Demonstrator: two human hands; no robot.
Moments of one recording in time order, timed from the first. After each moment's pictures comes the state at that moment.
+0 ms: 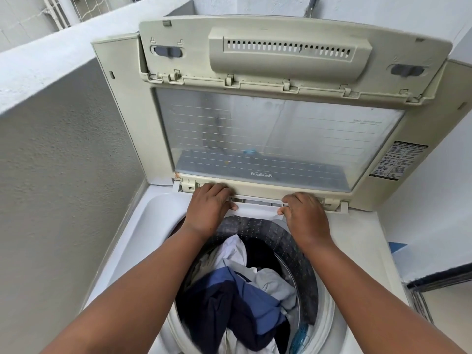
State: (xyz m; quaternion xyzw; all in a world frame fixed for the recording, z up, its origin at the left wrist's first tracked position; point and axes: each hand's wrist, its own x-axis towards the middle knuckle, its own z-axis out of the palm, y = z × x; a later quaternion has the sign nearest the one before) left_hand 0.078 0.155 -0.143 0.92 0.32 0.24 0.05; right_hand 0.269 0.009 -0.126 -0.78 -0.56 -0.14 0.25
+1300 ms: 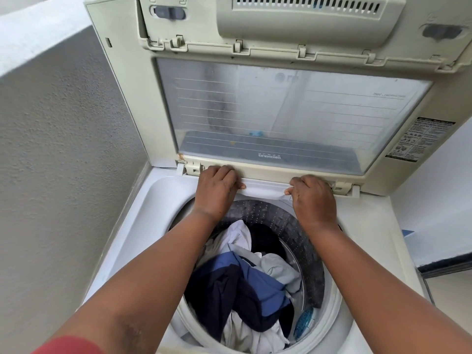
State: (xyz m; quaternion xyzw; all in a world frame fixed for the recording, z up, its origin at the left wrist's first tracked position) left_hand 0.089 0.153 -0.154 0.89 0.32 0.33 0.02; right_hand 0.268 0.015 -0.137 -0.75 -0.56 -0.23 0.27
